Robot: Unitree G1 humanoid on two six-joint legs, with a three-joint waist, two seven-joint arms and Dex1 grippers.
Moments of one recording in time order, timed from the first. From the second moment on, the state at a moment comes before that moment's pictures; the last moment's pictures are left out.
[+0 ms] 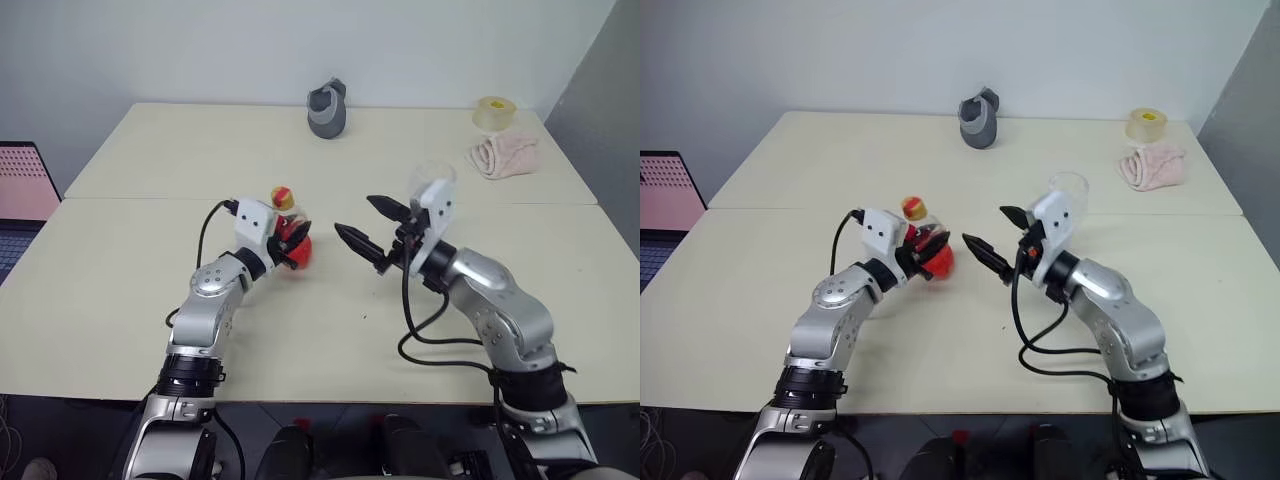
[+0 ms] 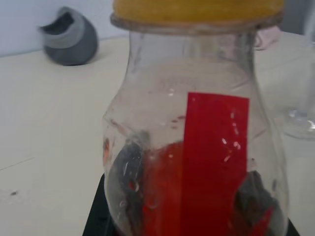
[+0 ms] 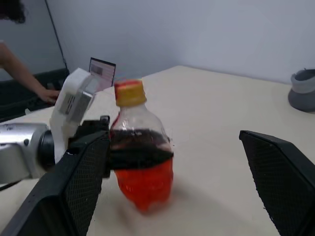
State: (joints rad) left arm -0.45 0.32 -0.01 0.08 -0.23 0.30 -0.56; right arm -0.52 -0.23 0.12 -0.27 0.45 0.57 0.48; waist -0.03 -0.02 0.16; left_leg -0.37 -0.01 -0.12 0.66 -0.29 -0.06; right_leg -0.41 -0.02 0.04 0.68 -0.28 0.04
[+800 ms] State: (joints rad) left arm -0.52 0.34 -0.09 0.09 -0.22 0.23 -0.73; right arm -0.63 -0.18 0.12 -0.16 0.46 0.65 0.52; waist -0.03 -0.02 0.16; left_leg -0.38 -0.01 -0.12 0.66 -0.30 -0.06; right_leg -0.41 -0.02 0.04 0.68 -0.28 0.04
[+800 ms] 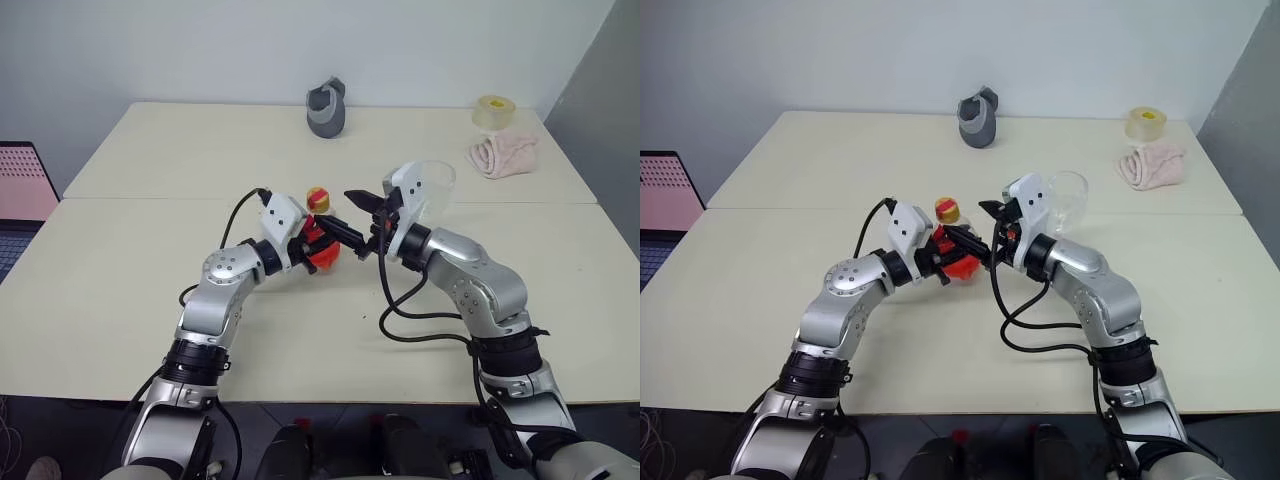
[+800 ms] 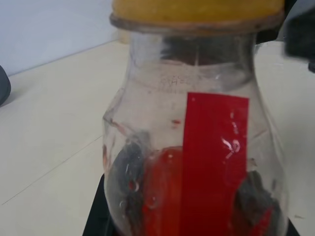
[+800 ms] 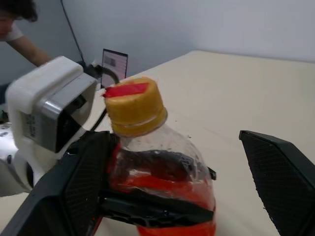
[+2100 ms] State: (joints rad) left arm -0.35 0.48 -0.05 -0.28 -0.38 0.42 -0.81; right arm -0.87 -0.31 0.18 0.01 0.55 0.62 1.02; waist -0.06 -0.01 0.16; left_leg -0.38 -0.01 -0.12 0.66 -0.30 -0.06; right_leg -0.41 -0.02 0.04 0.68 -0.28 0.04
